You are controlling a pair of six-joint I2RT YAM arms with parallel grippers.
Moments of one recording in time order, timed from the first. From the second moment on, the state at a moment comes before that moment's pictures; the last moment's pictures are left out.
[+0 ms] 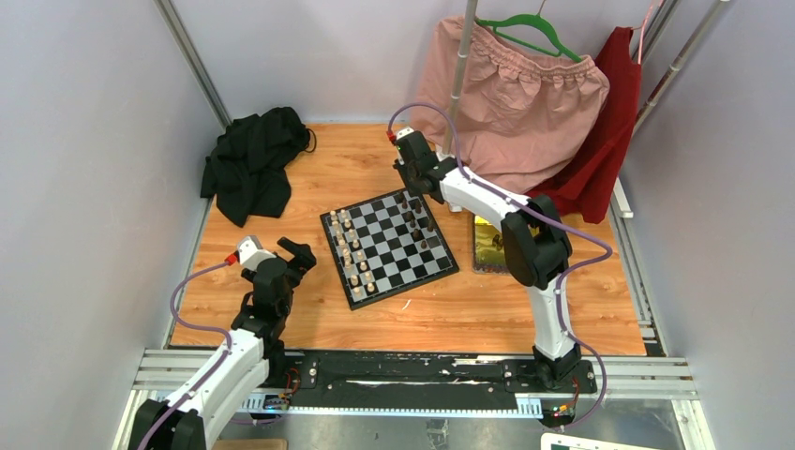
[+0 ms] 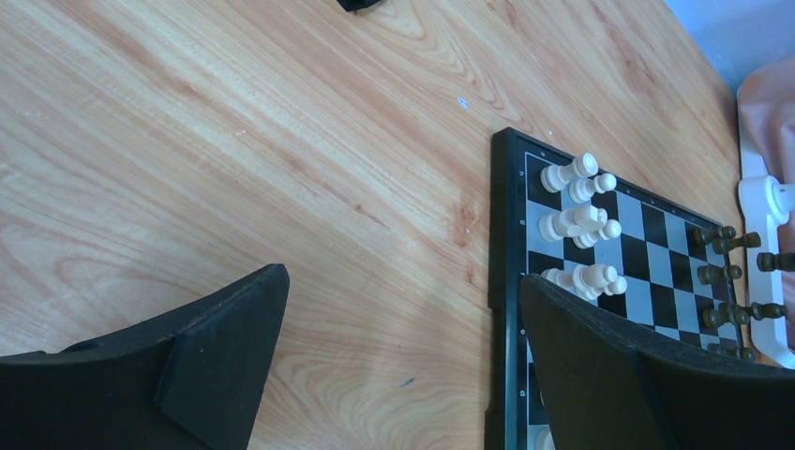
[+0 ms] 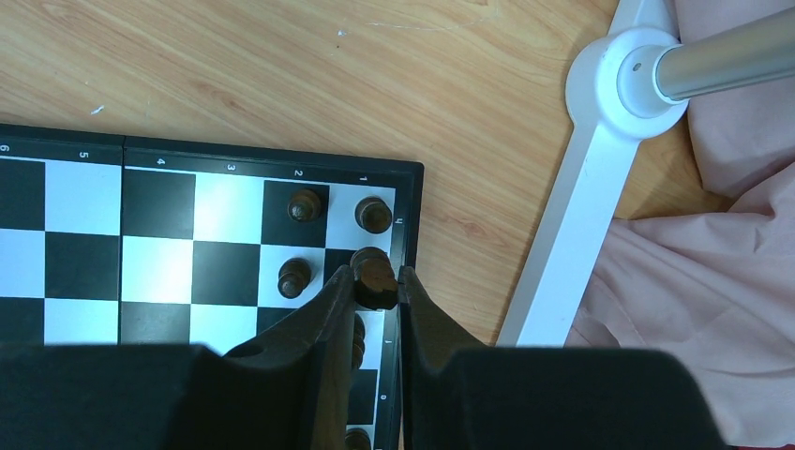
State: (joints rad) left arm -0.26 0.63 0.05 0.20 -0.46 -0.77; right arm 0.65 2.09 1.71 -0.40 0.23 0.01
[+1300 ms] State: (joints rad) left arm -0.26 0.64 0.05 0.20 -0.46 -0.77; right arm 0.65 2.13 1.71 -0.42 0.21 0.01
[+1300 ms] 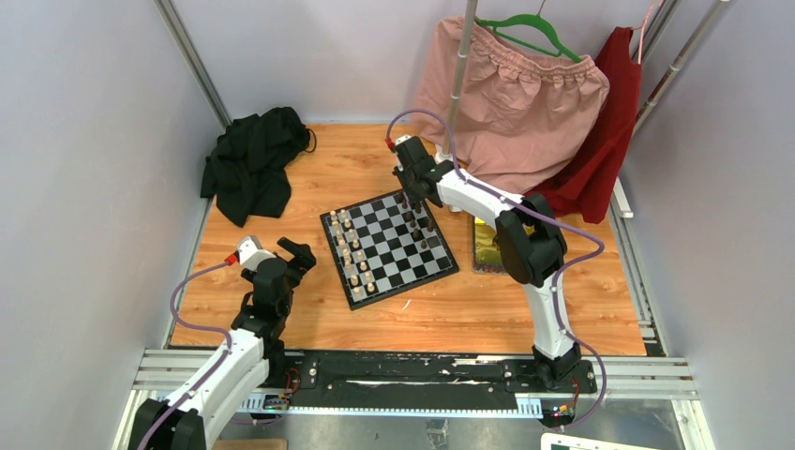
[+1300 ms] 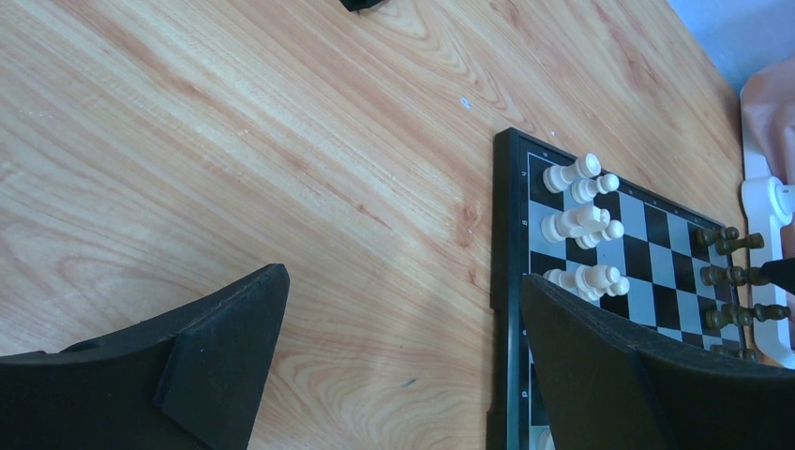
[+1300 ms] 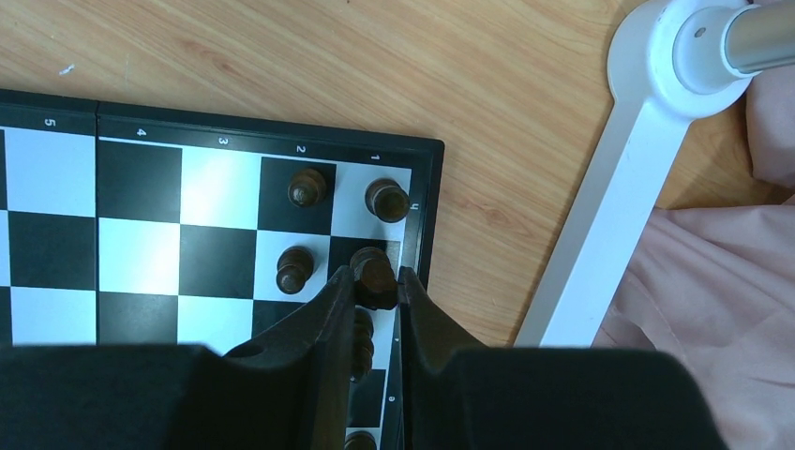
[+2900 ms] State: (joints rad) left arm -0.26 0.64 0.05 0.20 -0.46 -0.77; right arm 0.65 2.14 1.73 -0.46 0.19 -0.02
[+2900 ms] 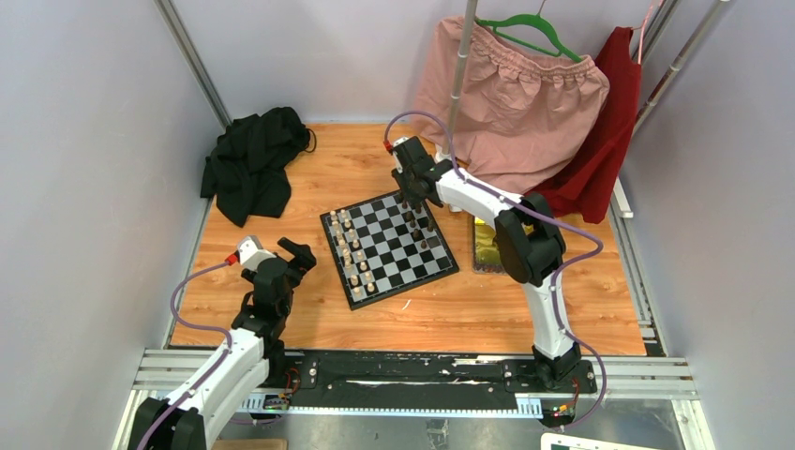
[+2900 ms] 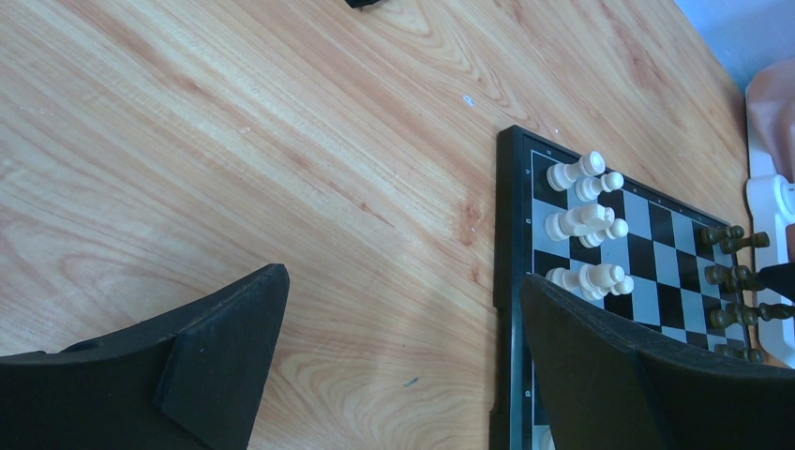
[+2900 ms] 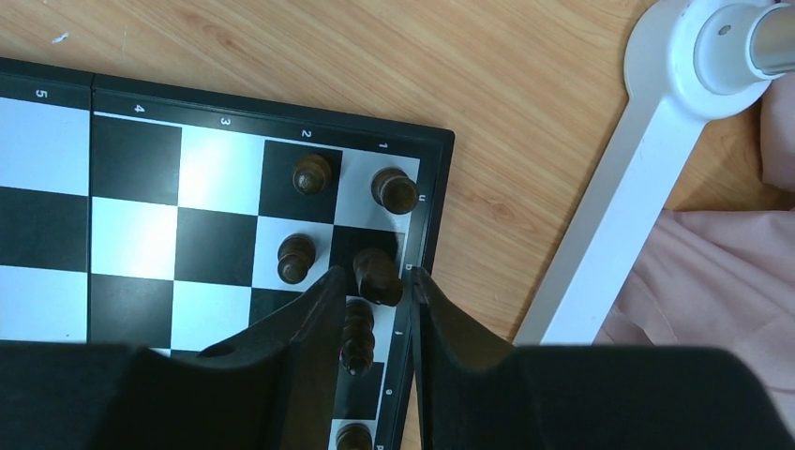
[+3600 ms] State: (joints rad) left arm -0.26 0.61 0.05 0.18 -0.46 -0.77; right arm 0.67 1.47 1.18 -0.49 0.45 0.17
